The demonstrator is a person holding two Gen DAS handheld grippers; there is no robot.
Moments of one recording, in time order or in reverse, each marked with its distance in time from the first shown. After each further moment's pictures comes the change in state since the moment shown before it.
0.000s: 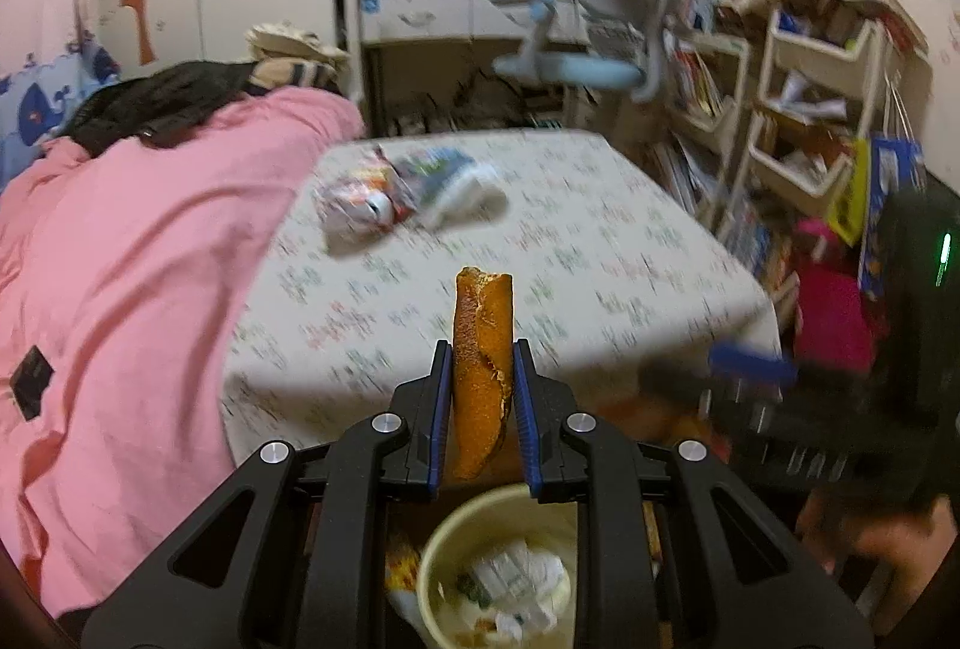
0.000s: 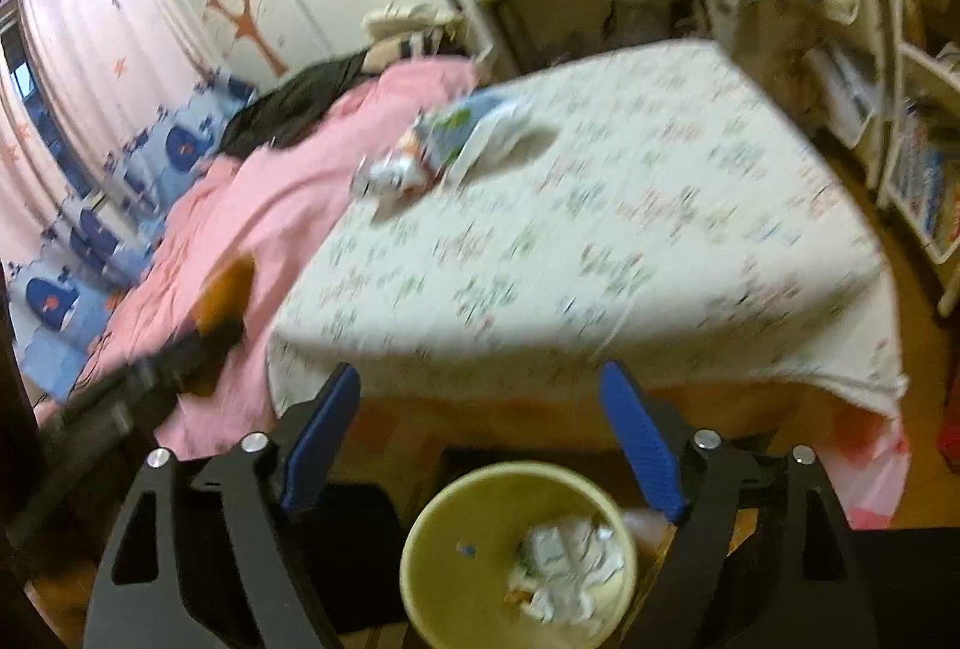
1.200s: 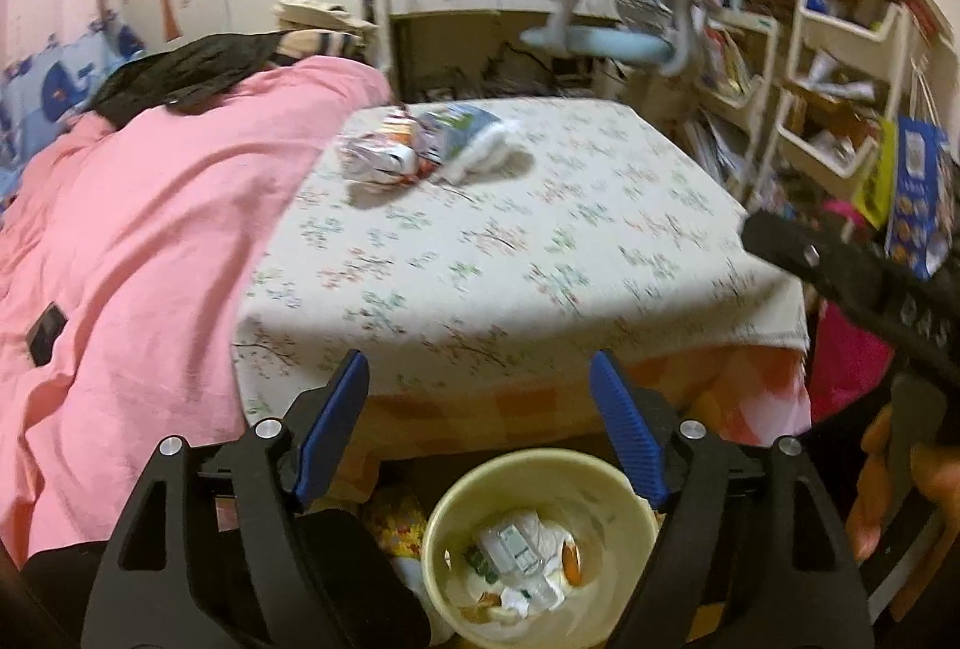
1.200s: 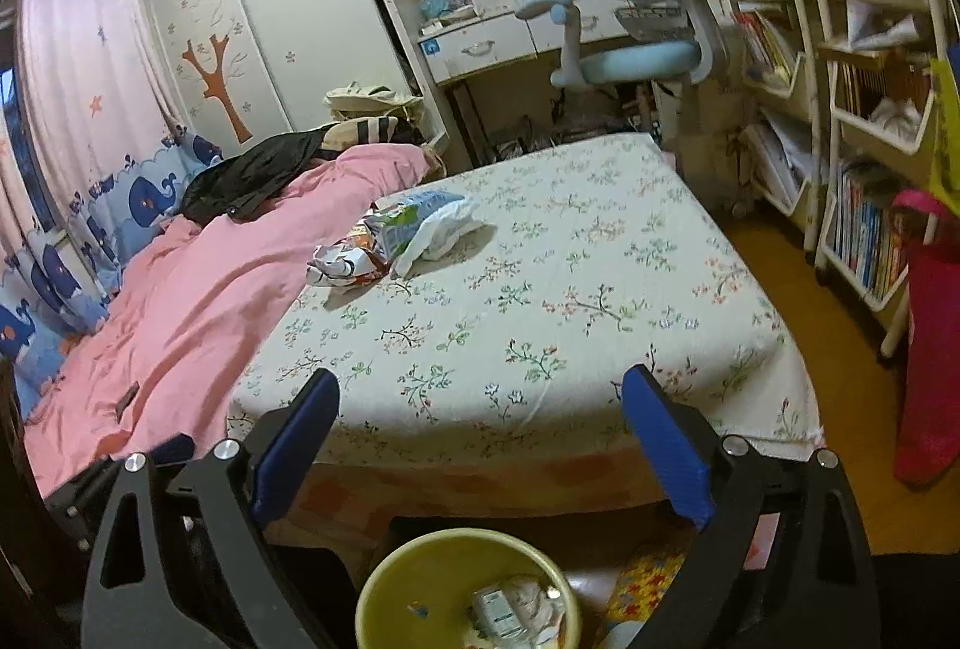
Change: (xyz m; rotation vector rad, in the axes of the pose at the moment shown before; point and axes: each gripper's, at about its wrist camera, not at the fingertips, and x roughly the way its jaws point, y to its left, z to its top) left arm 0.000 0.007 -0.021 -0.058 0.025 0.096; right arm -0.027 -0.003 0.003 -0.026 -0.190 -0.130
